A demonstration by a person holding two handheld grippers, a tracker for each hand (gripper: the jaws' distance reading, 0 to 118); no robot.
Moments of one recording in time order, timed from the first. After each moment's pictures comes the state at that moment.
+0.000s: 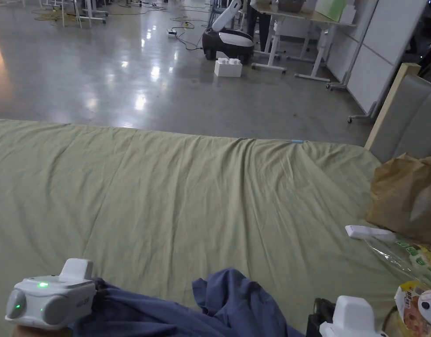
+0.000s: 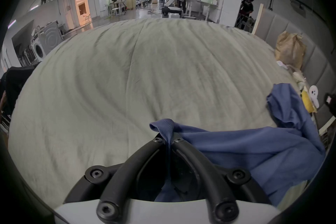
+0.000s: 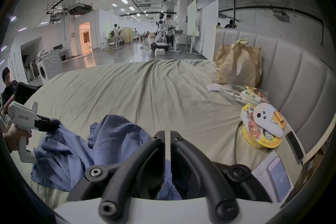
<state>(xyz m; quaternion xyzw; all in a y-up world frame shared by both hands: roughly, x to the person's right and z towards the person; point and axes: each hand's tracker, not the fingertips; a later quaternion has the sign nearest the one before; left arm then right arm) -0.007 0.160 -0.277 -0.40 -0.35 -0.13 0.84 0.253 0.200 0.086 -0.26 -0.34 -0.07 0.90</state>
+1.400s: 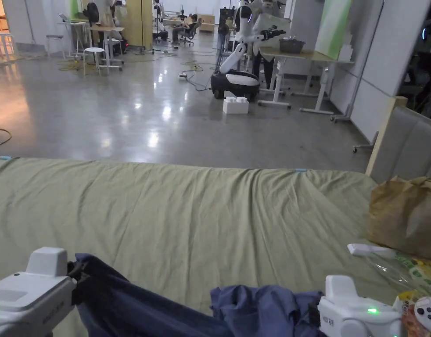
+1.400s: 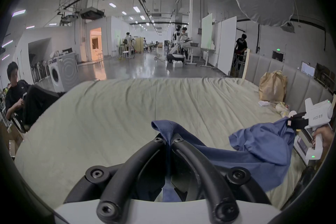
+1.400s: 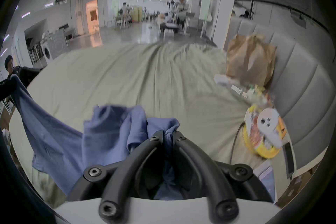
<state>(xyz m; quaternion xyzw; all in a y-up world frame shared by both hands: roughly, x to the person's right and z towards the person) -0.123 0.319 -0.175 -0.21 -0.33 -0.07 0.92 0.276 0.234 0.075 -0.33 -0.31 -0.06 0.89</state>
